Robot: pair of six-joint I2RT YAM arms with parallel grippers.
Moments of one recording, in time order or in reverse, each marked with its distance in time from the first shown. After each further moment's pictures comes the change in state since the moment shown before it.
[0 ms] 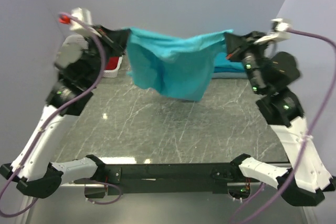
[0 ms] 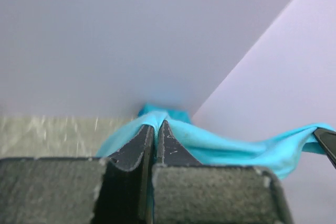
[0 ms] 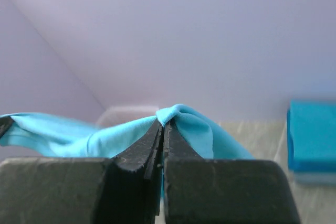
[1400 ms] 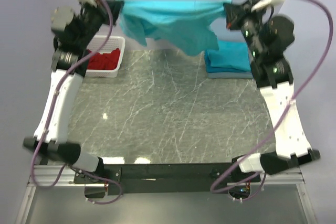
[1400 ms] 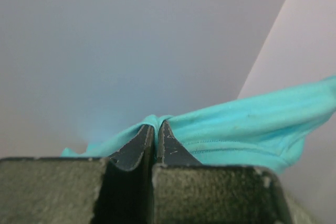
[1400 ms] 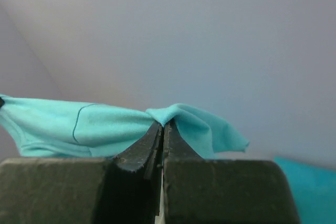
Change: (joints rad) left arm 0.367 0.388 0.432 0.113 0.515 0.157; right arm -0.243 0.355 0.402 0.090 -0.296 -0.120
